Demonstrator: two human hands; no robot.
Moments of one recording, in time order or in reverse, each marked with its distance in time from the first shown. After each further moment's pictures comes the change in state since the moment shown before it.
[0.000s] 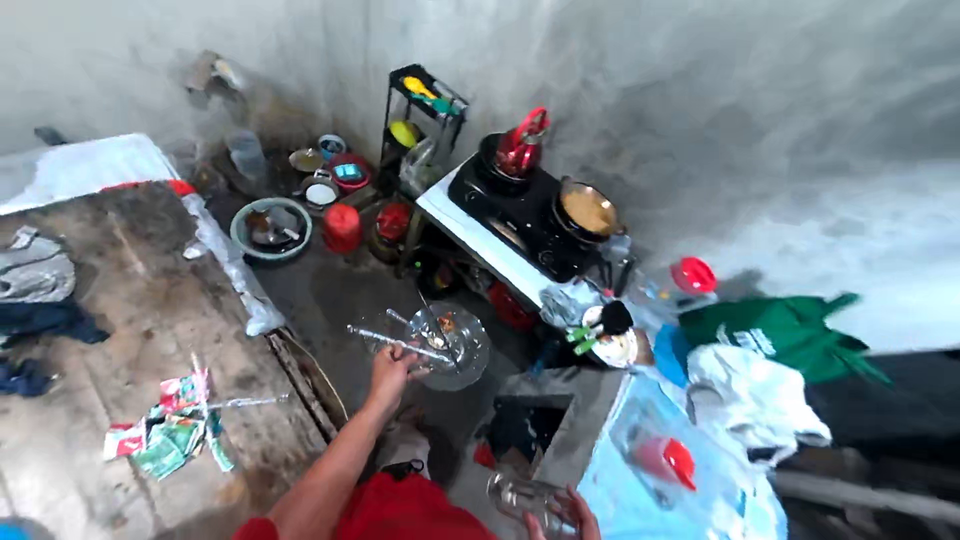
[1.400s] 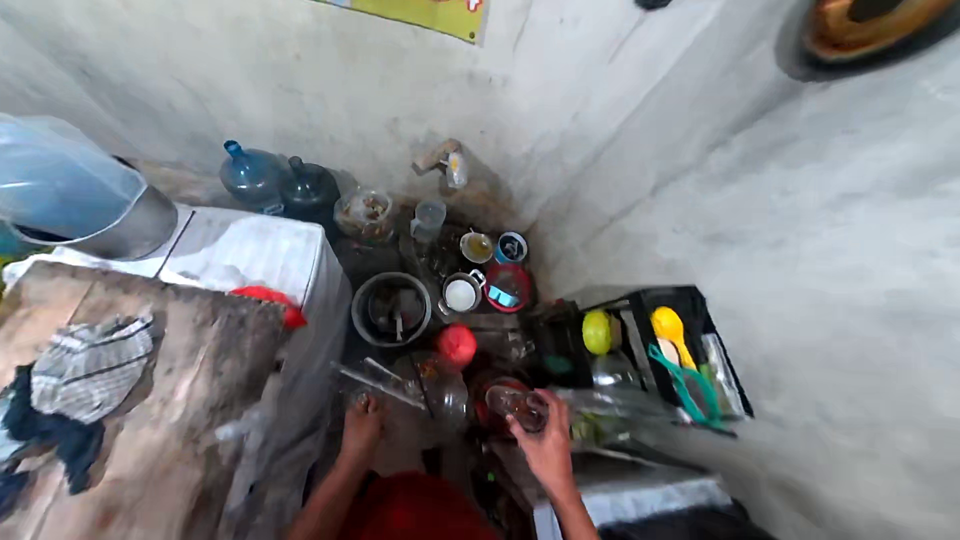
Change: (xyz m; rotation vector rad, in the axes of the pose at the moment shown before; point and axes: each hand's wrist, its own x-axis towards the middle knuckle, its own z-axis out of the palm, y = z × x) left_hand 0.513 0.319 -0.141 -0.244 0.848 -0.051; right_hand 0.746 -0.353 0.677 0.032 -0.796 -0.504
